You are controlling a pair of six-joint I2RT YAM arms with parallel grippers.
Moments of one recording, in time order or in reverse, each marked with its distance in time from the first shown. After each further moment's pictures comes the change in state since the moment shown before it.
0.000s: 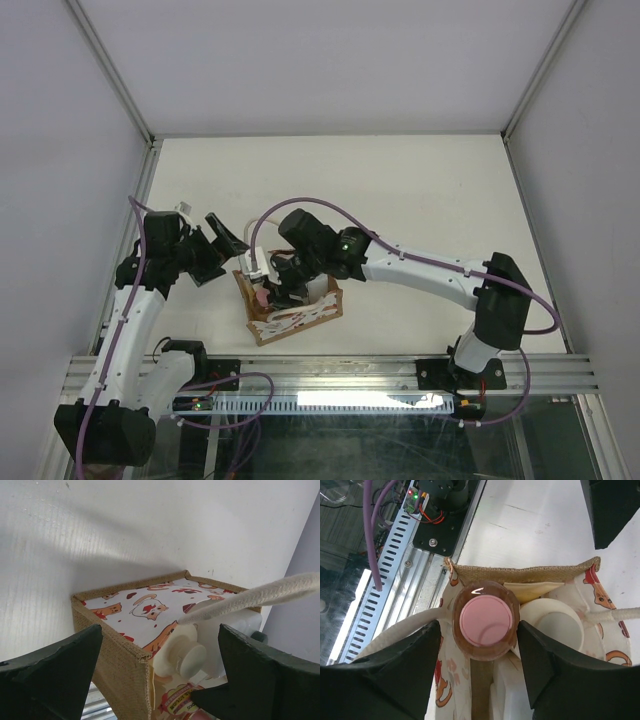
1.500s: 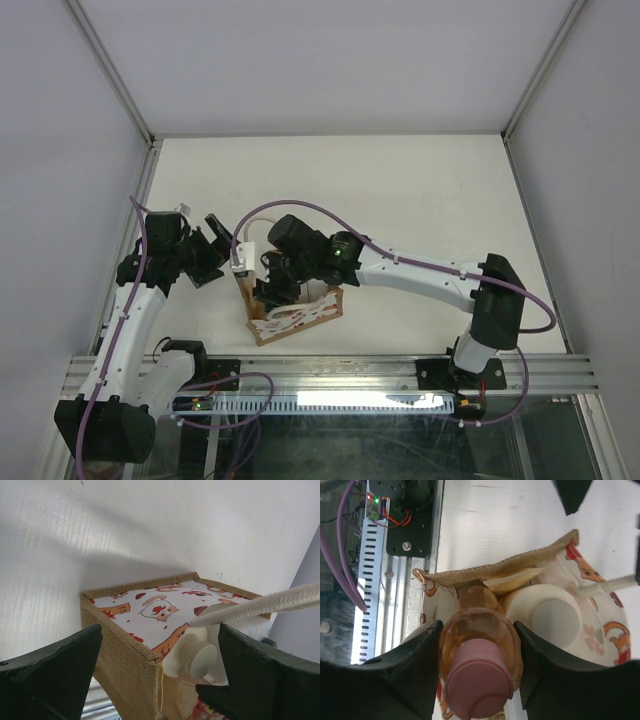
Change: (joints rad) left arm 0.000 0.014 0.000 -0.023 -0.040 -0.003; right arm 0.058 0.048 0.058 -0.016 0.235 0.171
